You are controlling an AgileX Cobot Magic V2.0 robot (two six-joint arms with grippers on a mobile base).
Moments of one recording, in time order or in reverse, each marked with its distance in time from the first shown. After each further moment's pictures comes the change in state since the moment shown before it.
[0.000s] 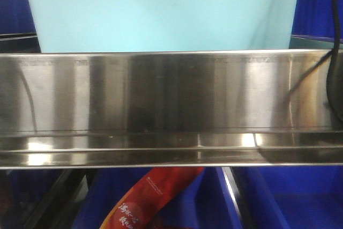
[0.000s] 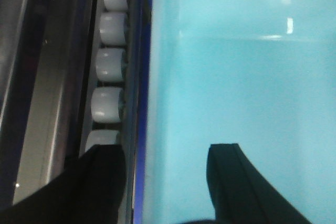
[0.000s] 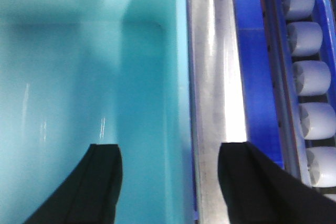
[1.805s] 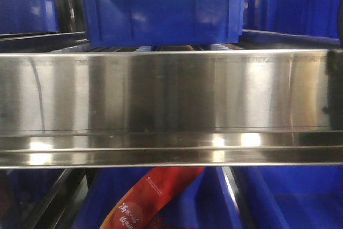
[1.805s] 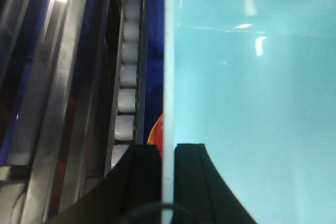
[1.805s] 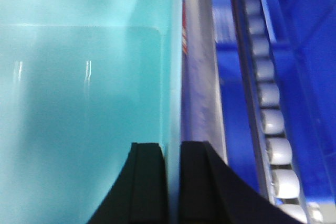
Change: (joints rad) left arm -0.061 -0.287 0.001 0.054 0.086 -0.039; right arm 0.119 -0.250 -0.014 -0.120 0.058 0.059
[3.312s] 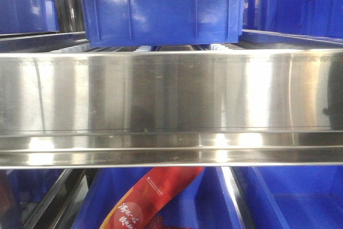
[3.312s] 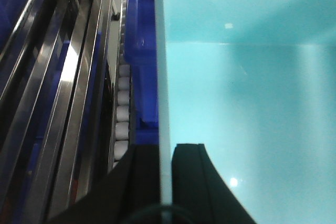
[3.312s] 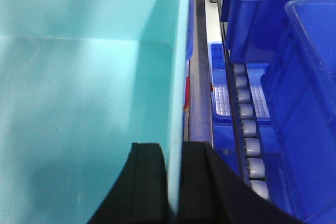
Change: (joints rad) left arm -0.009 -0.006 -0.208 0.041 -0.027 0.080; right arm 0.014 -0.020 -0.209 -0.061 -0.009 -0.079
